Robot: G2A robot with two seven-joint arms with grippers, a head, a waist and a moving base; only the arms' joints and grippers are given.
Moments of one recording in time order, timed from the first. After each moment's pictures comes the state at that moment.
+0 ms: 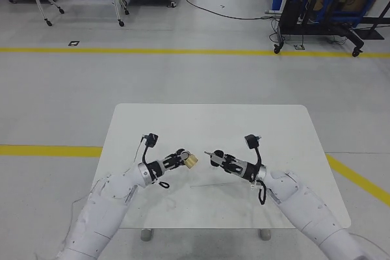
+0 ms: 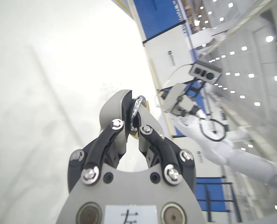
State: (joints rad) left arm 1.21 -1.23 -1.14 -1.30 -0.10 -0.34 -0.75; right arm -1.17 -1.10 0.92 -1.21 -0.02 -0.84 0.39
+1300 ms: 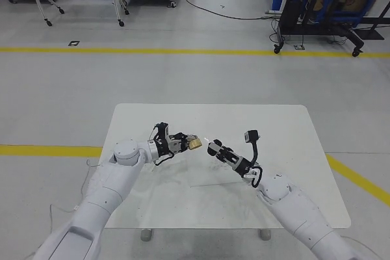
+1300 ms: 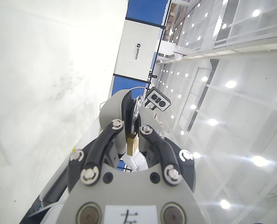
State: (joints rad) left arm 0.85 -1.32 -0.98 -0.87 -0.54 0.03 -0.94; right arm -1.20 -1.14 0.92 -1.25 0.27 -0.65 0.35
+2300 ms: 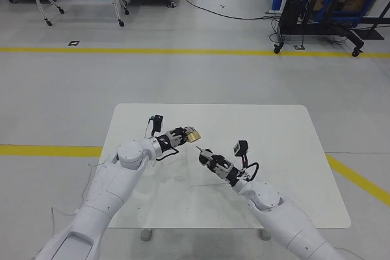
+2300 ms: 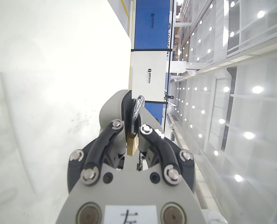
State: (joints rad) left arm 0.89 -1.32 -0.99 -0.98 -0.34 -0.05 -0.68; right arm -1.27 -1.19 0.88 -1.31 0.57 -0.41 0.38
